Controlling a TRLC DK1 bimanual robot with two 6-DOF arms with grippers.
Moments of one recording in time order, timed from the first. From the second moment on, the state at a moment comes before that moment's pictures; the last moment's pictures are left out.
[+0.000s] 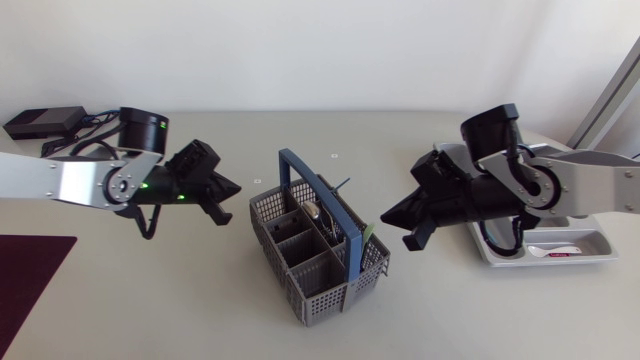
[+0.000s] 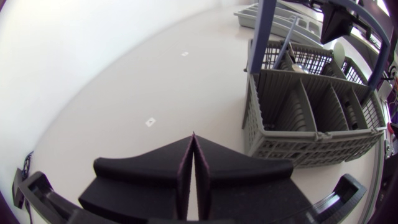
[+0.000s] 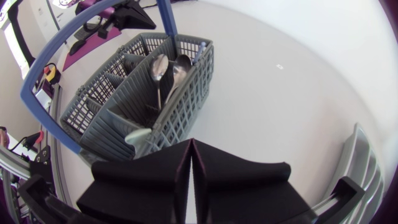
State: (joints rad) left arm -0.16 1.65 0.85 0.04 0.40 0.60; right arm 0.25 1.47 0.80 -0.26 -0.51 -0.47
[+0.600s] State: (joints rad) left arm -0.30 1.46 0.66 -0.07 0.40 0.62; right arm 0.27 1.27 0.63 -0.37 -0.47 -0.55
